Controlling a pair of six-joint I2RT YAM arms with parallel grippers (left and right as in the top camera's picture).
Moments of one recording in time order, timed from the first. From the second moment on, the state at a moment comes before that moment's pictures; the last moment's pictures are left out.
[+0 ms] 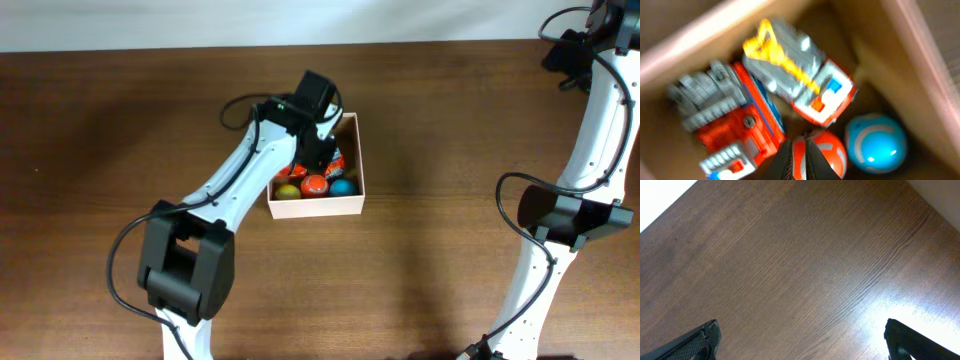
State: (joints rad) left arm -0.49 2.05 1.75 -0.92 0.01 0.01; right arm -0.28 2.47 3.01 -1.69 0.31 0.47
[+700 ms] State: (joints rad) left arm -0.49 2.05 1.82 -0.91 -0.01 0.00; right arm -0.28 2.47 3.01 -1.69 0.31 0.47
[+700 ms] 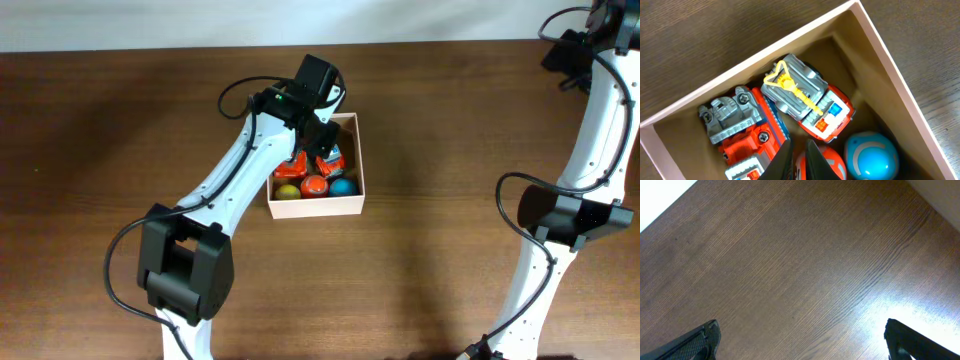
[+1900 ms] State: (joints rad) left arm -0.17 1.79 1.91 -1.15 -0.24 -0.12; right arm -0.28 2.47 3.01 -1.69 0.31 0.47
